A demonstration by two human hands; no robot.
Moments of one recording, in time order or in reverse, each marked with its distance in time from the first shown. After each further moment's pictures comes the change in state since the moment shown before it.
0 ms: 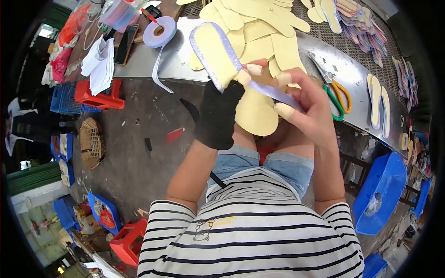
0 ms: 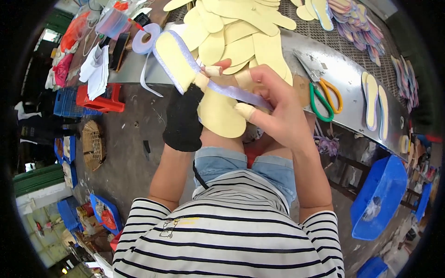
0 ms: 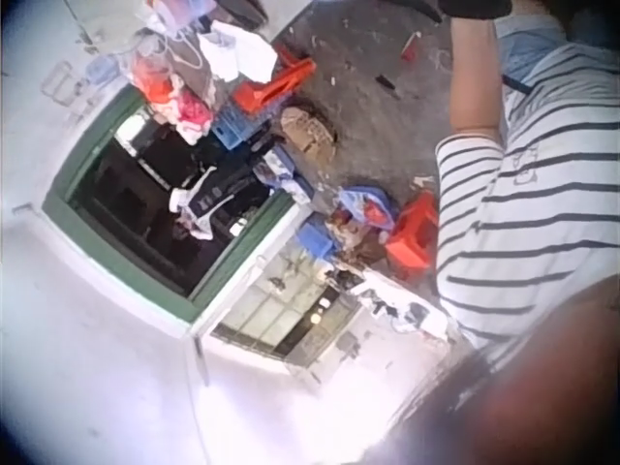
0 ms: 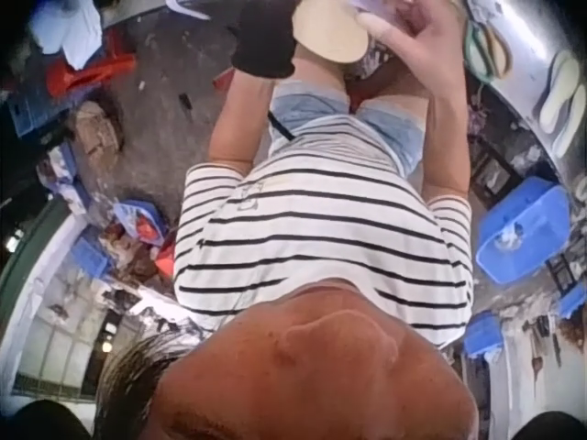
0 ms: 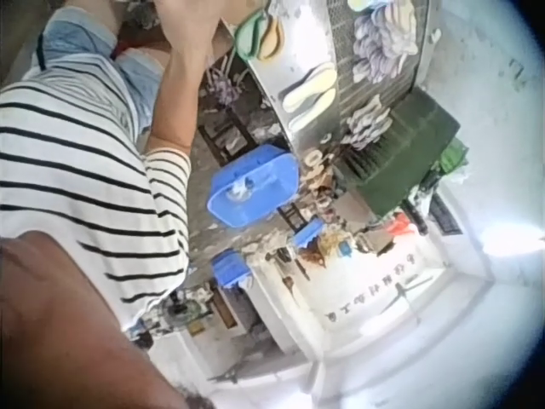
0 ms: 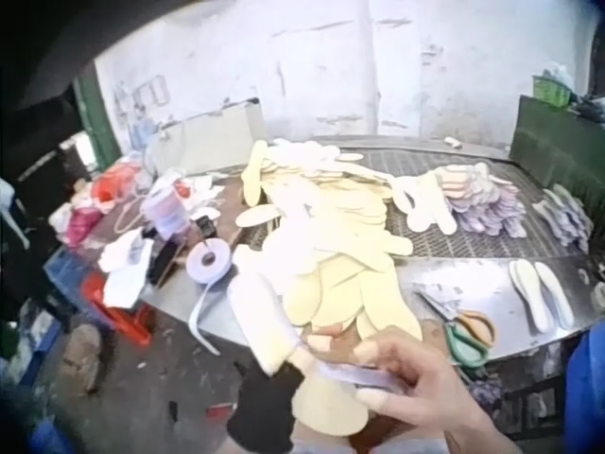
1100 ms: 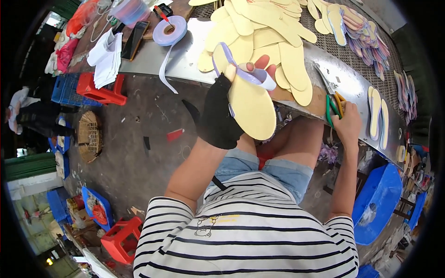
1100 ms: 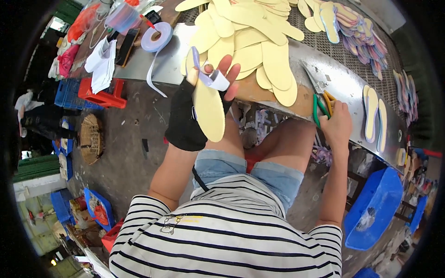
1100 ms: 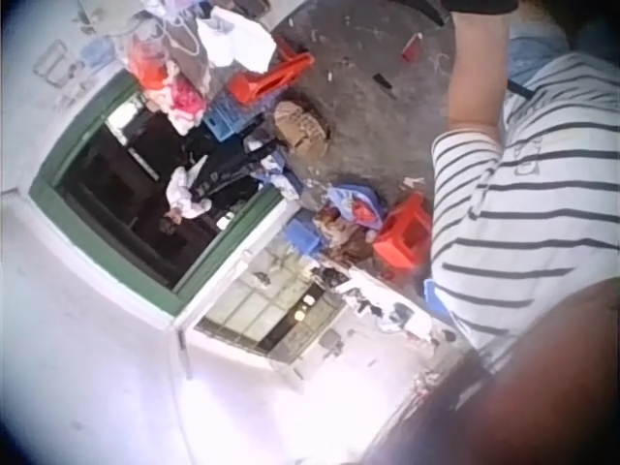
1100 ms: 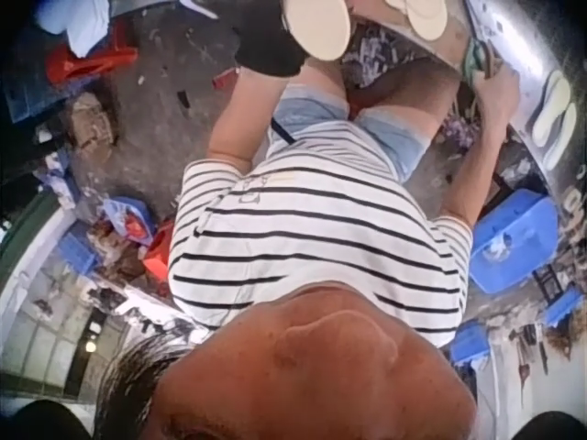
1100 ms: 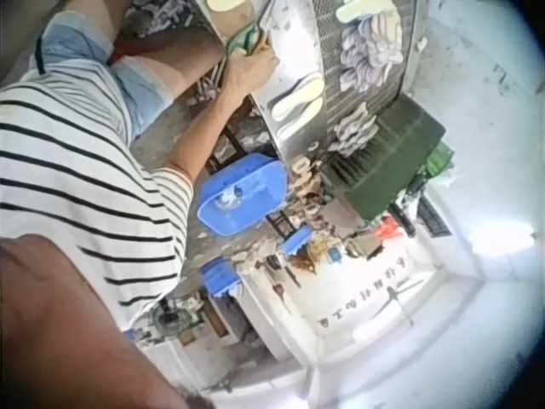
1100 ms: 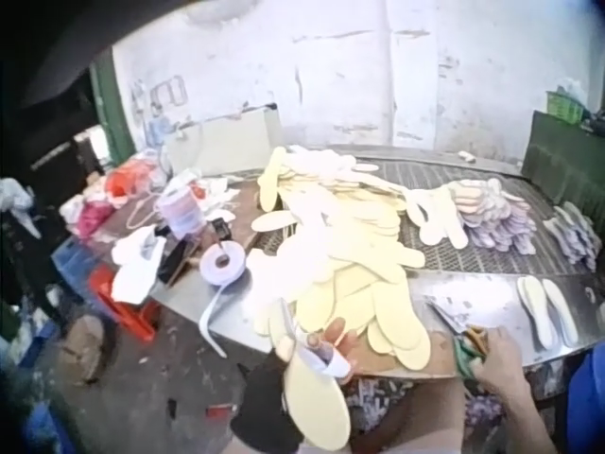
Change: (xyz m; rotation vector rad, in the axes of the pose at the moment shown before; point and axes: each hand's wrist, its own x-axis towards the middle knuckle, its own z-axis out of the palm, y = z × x) left_hand 0.003 0.009 -0.003 -0.708 -0.050 -0.109; right_hand -0.043 0.058 -0.143 -1.532 0.378 0.150
